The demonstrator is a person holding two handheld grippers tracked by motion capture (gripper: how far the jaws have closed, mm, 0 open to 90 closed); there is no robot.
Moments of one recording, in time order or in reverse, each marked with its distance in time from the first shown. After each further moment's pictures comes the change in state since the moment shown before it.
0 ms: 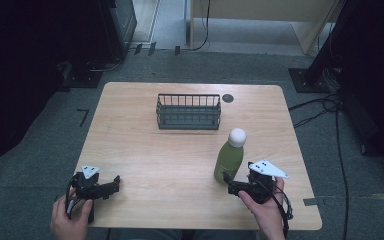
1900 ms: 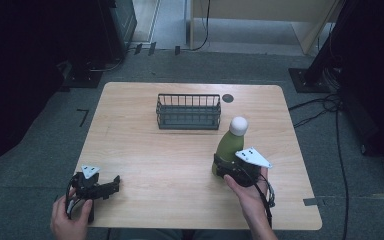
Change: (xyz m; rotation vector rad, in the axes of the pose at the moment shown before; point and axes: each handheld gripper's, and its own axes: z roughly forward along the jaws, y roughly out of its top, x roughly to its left) left arm 0.000 0.000 0.000 0.002 0.000 0.002; right arm 0.018 0.023 0.036 -0.117 -0.067 -0.031
